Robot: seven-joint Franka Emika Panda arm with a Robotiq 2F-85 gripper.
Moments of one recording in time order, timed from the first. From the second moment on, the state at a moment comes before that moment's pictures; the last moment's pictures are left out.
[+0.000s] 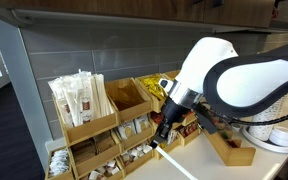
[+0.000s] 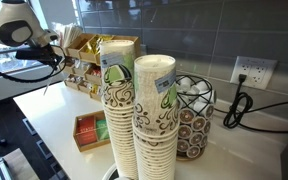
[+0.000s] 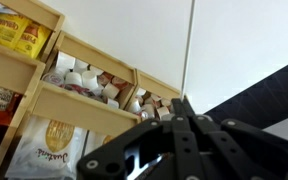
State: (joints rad) arm 0.59 -0.37 -0.02 -2.46 0.27 2.54 -0.35
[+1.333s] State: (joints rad) arm 0.46 -0.55 0.08 -2.48 0.29 2.40 -0.39
